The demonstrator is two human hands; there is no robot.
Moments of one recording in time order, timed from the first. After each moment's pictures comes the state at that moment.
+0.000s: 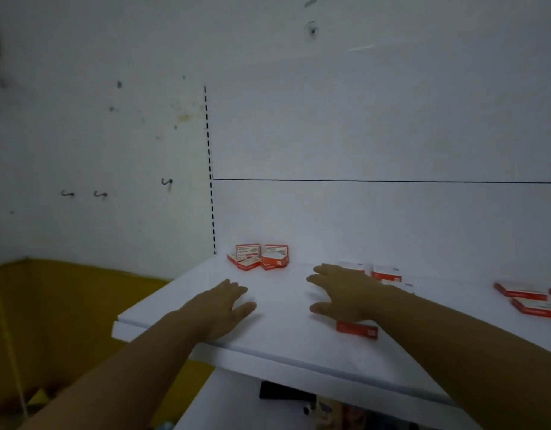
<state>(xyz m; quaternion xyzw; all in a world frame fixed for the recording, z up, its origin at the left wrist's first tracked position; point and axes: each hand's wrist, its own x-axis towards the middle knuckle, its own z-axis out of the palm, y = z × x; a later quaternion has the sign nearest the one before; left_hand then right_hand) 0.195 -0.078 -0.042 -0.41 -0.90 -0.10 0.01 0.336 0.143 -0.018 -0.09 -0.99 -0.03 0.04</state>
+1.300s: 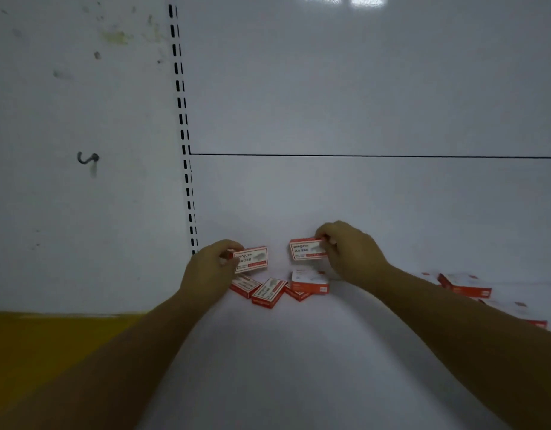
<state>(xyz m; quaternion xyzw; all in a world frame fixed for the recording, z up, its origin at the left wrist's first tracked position) -0.092 0.026 -0.052 -0.43 -0.76 -0.47 0.04 0.099 0.196 -0.022 -0.22 -0.91 0.04 0.34</state>
